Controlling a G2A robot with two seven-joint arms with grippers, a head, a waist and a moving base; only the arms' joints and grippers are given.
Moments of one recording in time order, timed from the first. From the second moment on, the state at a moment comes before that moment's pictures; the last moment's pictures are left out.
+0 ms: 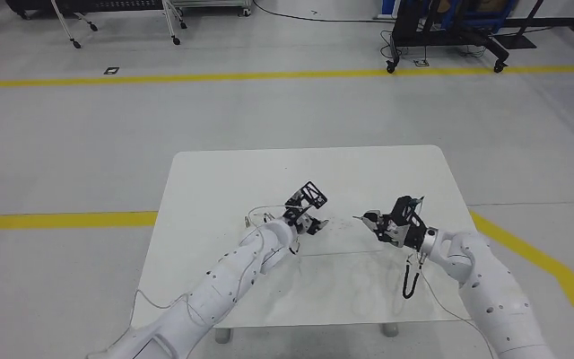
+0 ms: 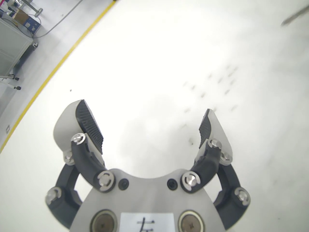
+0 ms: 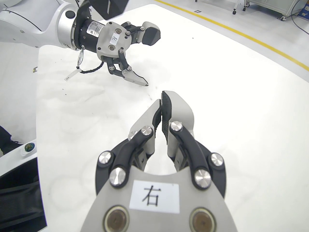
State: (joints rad) left arm 0.98 -1.43 -0.72 -1.15 1.33 -0.14 -0.20; right arm -1.39 -1.03 1.39 -1.33 -1.08 -0.94 0.05
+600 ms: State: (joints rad) left arm 1.13 -1.33 -1.09 -1.28 0.80 -0.73 -0.06; right arm -1.27 -1.06 1.27 -1.22 -0.53 -0.95 0.23
